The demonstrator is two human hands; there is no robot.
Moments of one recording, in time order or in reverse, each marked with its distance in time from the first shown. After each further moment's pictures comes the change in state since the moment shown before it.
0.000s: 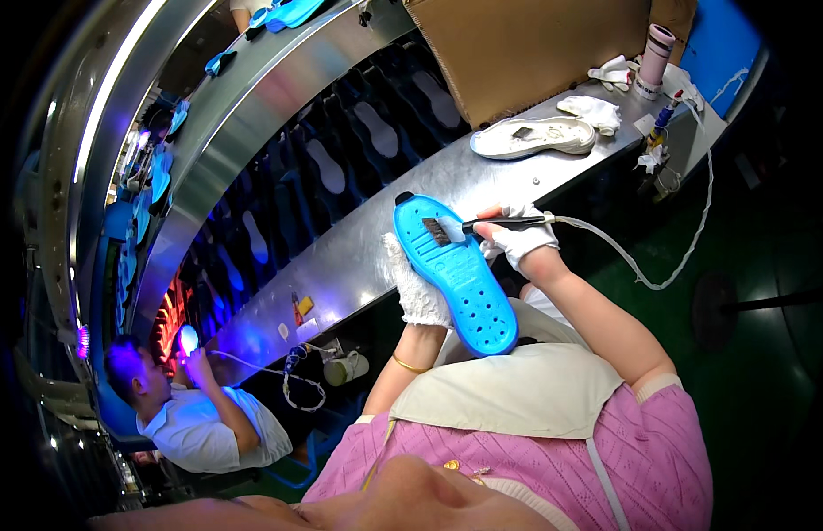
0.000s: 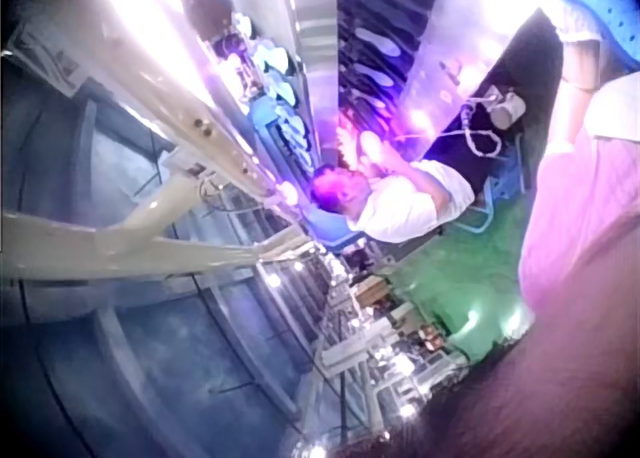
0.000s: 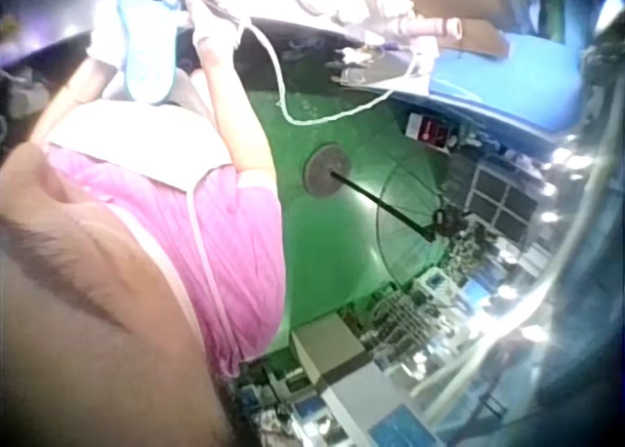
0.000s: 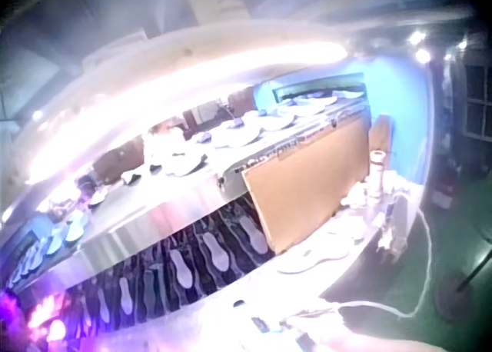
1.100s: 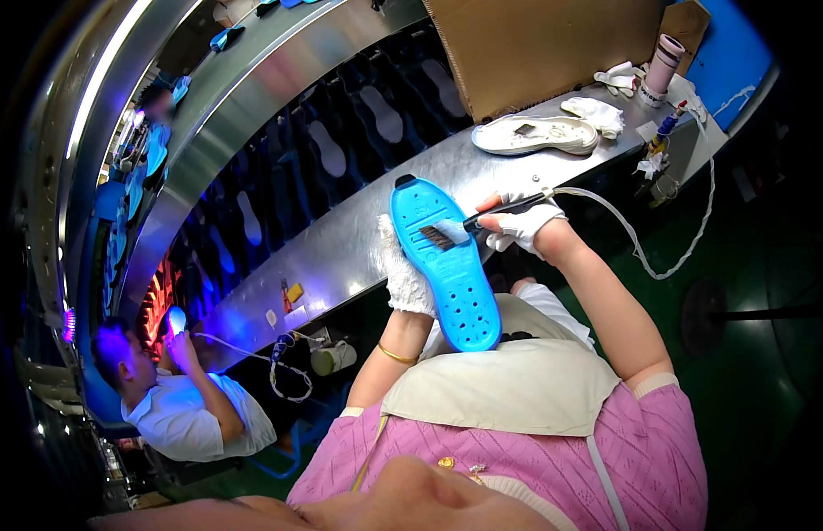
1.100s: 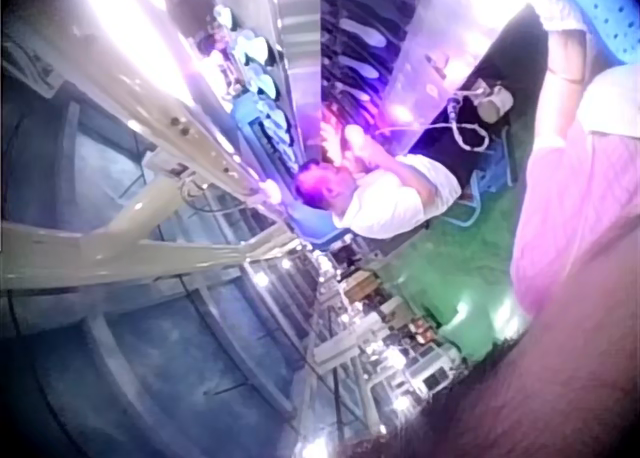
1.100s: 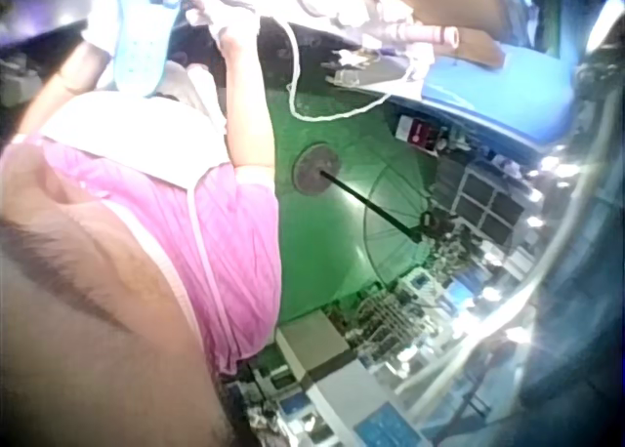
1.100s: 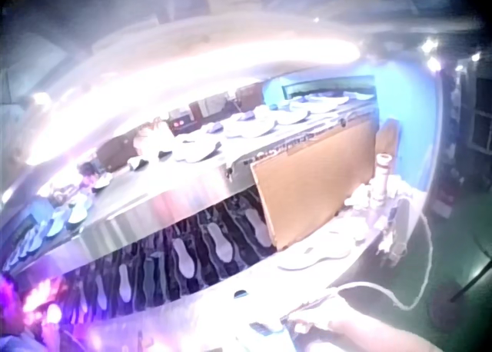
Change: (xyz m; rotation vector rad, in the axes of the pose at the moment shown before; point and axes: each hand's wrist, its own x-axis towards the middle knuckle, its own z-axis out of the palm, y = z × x) left_hand -0.001 0.014 0.012 -0.002 0.018 -0.077; right_hand 0.014 -0.024 -0.017 -0.061 -0.185 0.238
